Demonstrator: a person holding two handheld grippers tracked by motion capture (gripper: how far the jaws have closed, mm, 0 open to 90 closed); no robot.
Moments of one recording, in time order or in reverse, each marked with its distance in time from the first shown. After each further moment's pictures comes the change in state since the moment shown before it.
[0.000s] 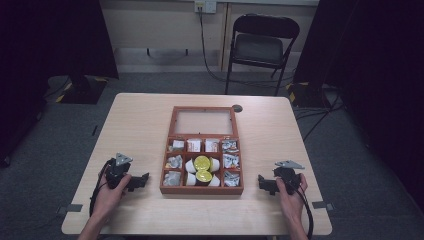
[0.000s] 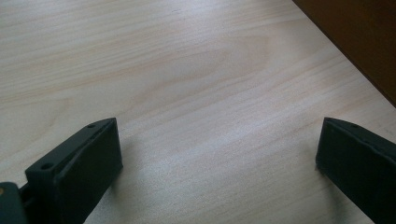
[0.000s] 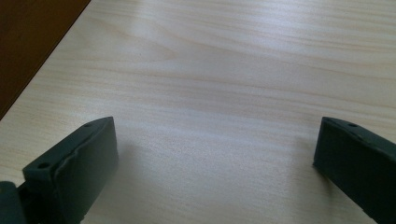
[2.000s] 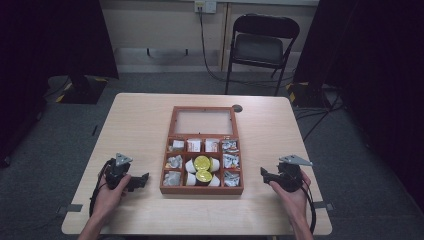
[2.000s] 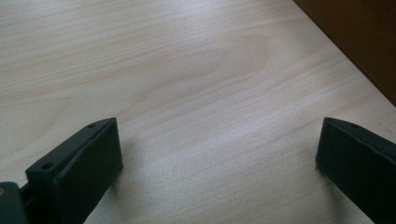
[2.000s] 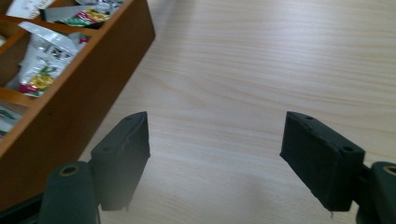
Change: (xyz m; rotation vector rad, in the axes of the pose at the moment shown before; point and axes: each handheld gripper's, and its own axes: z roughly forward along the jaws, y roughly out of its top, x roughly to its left) left arm 0.000 0.000 0.000 0.000 0.001 0.002; right arm 0.002 0.023 -0.032 -0.096 0.093 -0.005
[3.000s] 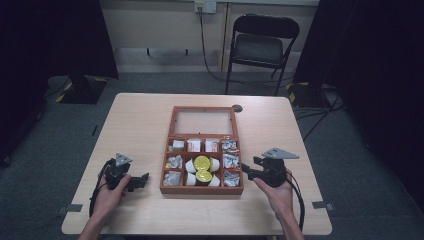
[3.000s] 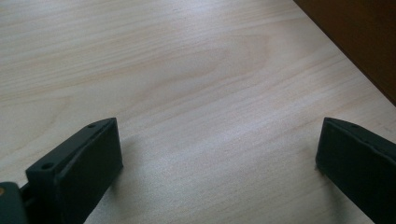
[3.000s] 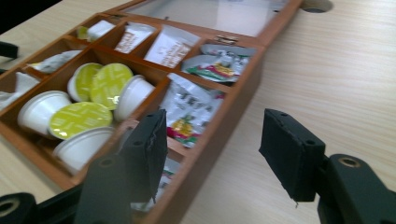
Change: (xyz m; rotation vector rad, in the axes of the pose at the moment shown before) left arm 0.000 0.000 0.000 0.001 0.000 0.000; right arm 0.050 0.033 -0.007 -0.062 0.251 -0.081
